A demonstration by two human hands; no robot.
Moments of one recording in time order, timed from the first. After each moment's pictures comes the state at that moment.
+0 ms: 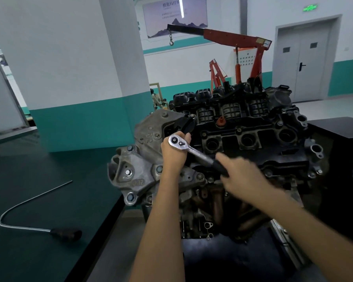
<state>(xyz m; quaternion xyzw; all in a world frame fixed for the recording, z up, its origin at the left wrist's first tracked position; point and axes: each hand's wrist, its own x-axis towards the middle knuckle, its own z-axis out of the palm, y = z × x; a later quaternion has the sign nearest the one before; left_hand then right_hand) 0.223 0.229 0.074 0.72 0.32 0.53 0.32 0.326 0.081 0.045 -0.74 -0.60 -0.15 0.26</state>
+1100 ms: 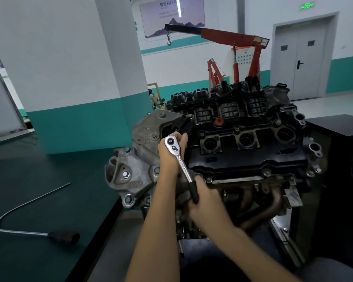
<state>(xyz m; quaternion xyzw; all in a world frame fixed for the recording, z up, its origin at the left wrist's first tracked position) 0.224 0.234 0.072 0.73 0.32 0.52 0.30 0.250 0.096 -0.006 -0.70 -0.54 0.05 0.46</state>
